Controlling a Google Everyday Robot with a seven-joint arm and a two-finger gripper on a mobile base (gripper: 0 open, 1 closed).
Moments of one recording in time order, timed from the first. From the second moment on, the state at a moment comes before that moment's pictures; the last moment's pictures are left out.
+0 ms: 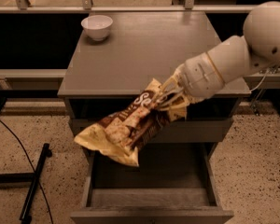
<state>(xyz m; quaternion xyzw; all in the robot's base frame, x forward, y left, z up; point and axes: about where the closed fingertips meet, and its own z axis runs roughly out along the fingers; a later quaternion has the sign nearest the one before) 0.481 -0.048 0.881 -0.86 0.26 0.13 0.41</state>
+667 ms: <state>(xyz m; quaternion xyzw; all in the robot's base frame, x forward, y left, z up) 0.539 -0.065 0.923 -0.86 0.30 0.09 0.41</state>
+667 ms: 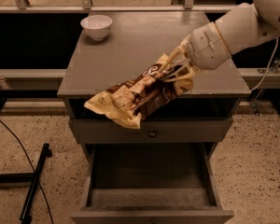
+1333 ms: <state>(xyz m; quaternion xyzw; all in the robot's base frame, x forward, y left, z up) 0.545 -0.067 0.925 -0.86 0.31 0.08 0.40</state>
